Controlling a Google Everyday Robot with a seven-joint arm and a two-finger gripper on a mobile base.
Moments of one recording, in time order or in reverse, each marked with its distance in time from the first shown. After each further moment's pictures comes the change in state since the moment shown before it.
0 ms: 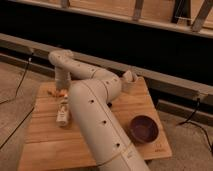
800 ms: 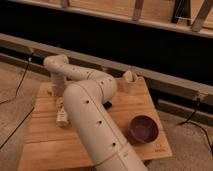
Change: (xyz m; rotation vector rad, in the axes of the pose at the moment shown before) arm 0.005 0.006 0.026 0.064 0.049 -0.026
